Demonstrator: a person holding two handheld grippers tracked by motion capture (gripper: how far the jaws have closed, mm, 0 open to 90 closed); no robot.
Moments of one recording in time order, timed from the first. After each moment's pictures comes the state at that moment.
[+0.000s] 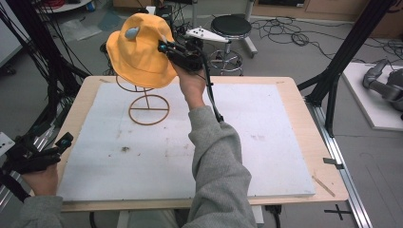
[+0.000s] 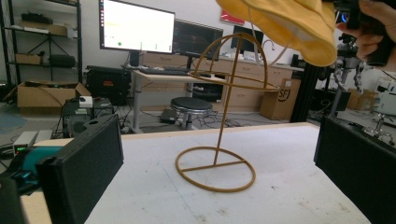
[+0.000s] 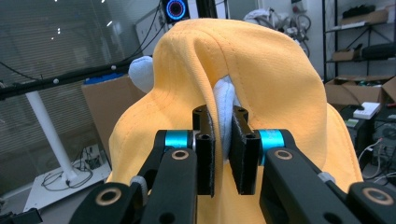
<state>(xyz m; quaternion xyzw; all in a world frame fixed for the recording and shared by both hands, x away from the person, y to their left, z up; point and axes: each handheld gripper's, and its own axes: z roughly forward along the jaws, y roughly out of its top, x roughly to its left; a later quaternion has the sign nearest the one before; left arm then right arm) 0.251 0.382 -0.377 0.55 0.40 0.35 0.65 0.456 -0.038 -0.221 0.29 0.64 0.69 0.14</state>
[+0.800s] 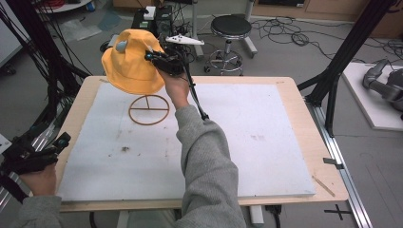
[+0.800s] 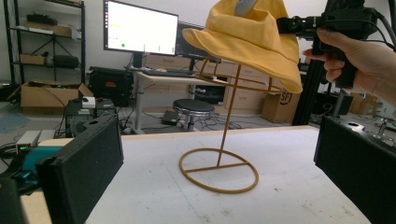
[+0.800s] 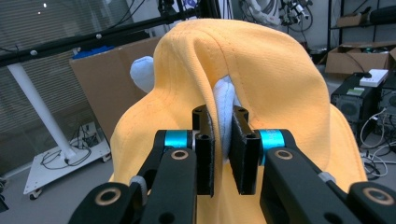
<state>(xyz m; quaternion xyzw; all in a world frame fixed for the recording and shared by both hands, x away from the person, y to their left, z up) 0.250 0.388 -0.378 0.54 0.40 0.35 0.65 0.485 0.007 -0.255 0.32 0.68 0.65 0.12</state>
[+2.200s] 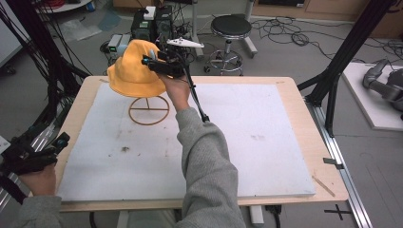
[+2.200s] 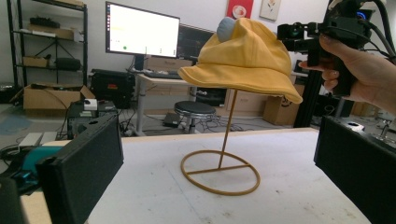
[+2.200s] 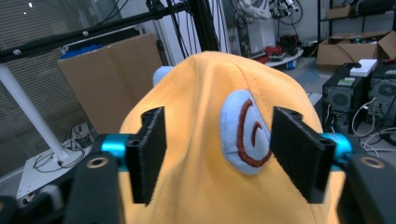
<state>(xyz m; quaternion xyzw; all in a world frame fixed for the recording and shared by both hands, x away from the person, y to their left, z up) 0.248 0.388 -0.378 0.54 0.40 0.35 0.65 0.490 0.007 -0.266 0.34 0.68 0.64 0.12</state>
